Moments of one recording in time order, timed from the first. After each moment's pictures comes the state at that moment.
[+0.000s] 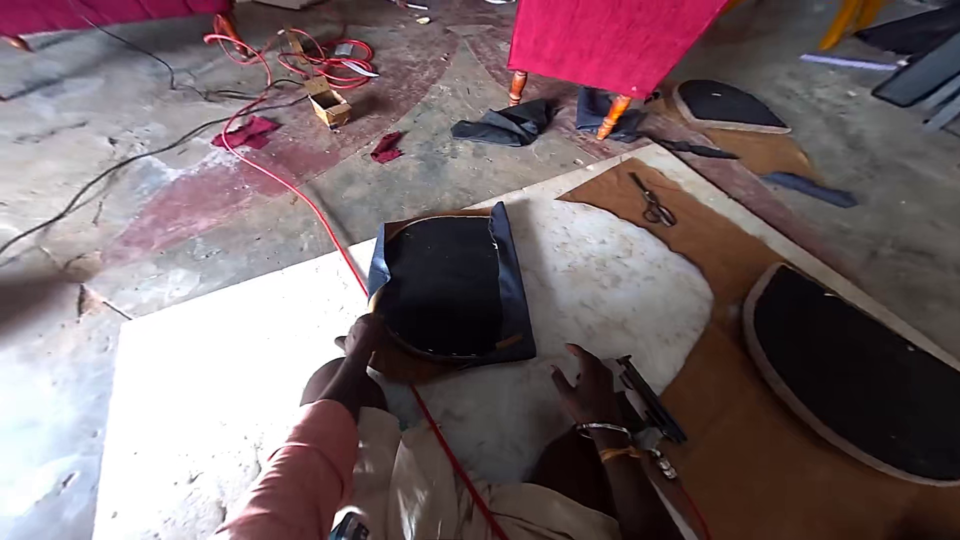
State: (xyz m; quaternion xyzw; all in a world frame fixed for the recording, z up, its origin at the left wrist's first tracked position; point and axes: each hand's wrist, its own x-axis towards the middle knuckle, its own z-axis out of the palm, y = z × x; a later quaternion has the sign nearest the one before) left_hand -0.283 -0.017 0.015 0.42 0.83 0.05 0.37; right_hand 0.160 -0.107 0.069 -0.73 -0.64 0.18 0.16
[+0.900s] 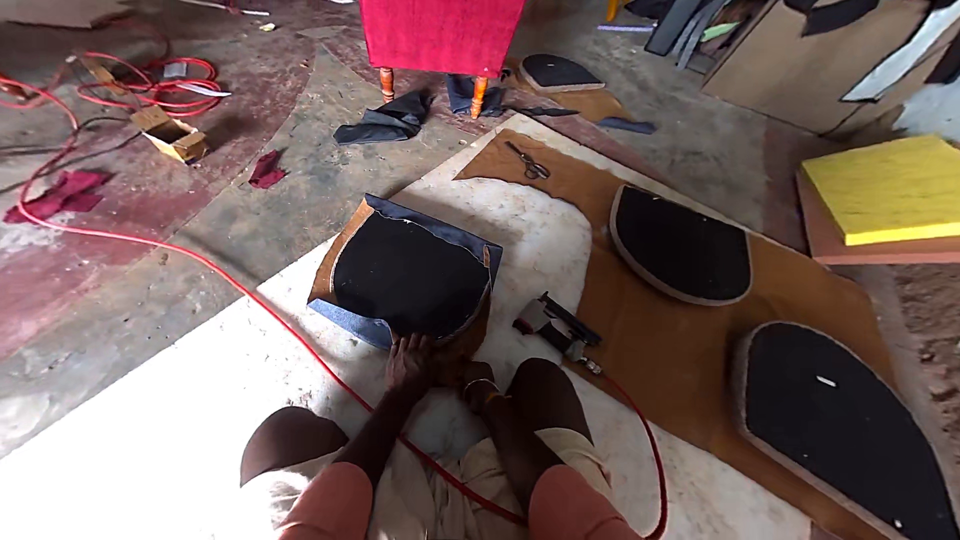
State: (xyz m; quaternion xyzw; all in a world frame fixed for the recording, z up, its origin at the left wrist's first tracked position) left_hand -0.104 -0.076 0.041 0.82 0.52 -0.02 0.21; right_hand 0.043 -0.128 0.008 -0.82 -0.14 0.51 0.23
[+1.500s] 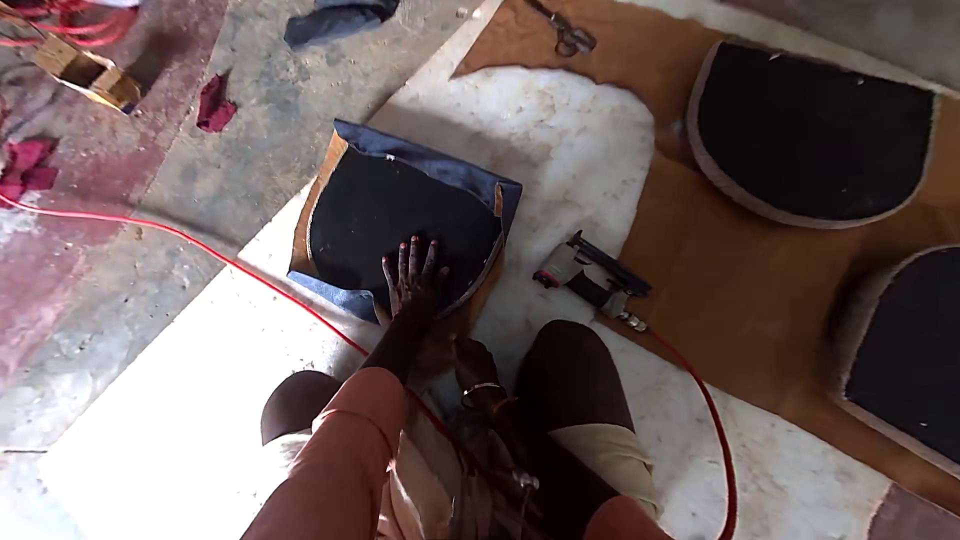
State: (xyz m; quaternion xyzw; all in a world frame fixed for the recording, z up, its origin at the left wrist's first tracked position) left_hand -0.054 0.005 -0.032 0.82 0.56 0.00 0.08; right_hand 0.040 -0.142 0.022 -0.76 -0.32 0.55 0.11
